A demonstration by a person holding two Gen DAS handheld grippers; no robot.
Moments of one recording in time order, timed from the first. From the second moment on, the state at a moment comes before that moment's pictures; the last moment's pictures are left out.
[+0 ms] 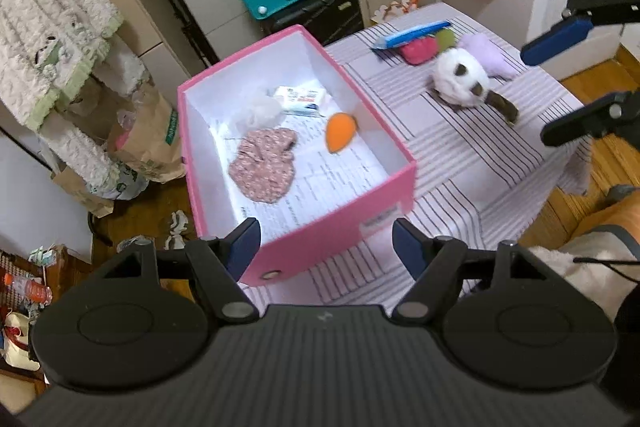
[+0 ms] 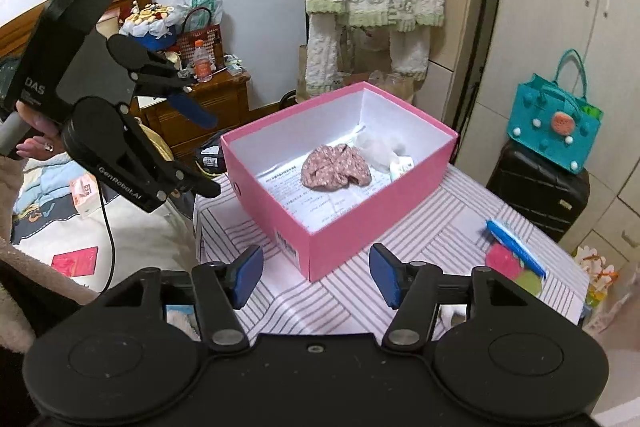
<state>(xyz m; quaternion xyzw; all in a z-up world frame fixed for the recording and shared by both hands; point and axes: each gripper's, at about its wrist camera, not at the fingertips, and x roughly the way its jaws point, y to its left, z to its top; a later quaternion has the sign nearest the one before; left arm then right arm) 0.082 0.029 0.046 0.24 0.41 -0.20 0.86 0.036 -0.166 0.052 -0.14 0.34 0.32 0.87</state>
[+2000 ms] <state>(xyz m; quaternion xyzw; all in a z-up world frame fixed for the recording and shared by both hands) 0.179 -0.134 -0.094 0.00 0.29 -0.29 0.91 0.104 -0.257 -0.130 -0.05 0.21 0.08 0.97</state>
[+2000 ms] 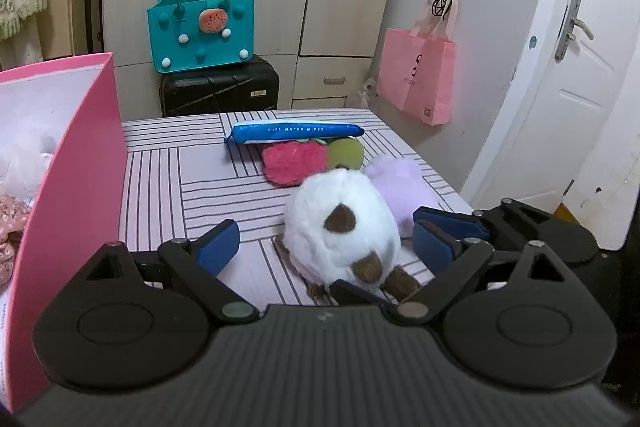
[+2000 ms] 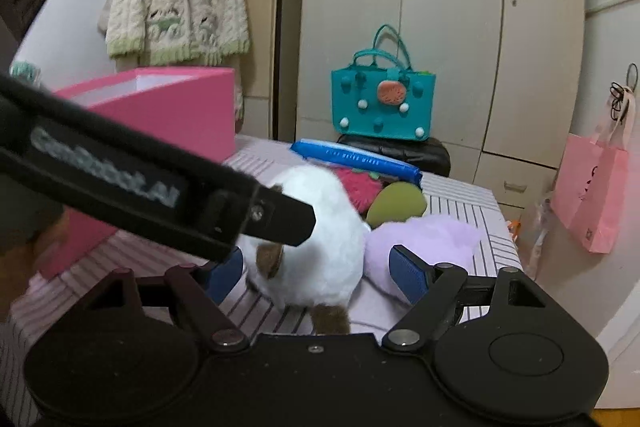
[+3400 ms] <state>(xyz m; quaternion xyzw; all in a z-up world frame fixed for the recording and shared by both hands) 0.163 -0.121 -0.092 -0.02 0.35 -0.30 0.89 0.084 -0.241 -0.128 0.03 0.24 0.10 0.96</state>
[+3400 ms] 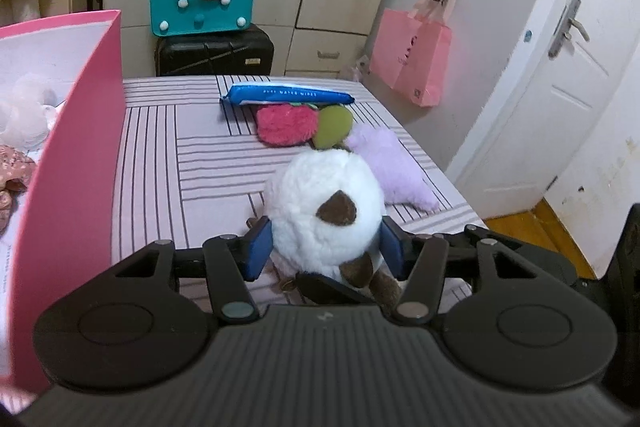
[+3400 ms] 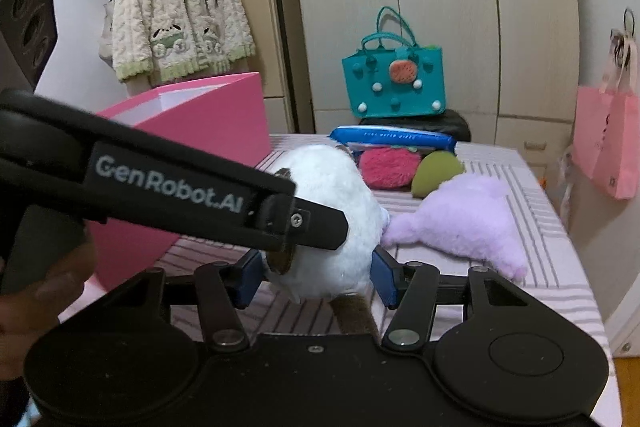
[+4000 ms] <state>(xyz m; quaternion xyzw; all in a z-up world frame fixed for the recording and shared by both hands) 0.132 -0.096 -0.059 0.03 0.41 -0.35 0.84 0.047 -0.226 -0.092 0.03 0.30 0.15 0.94</state>
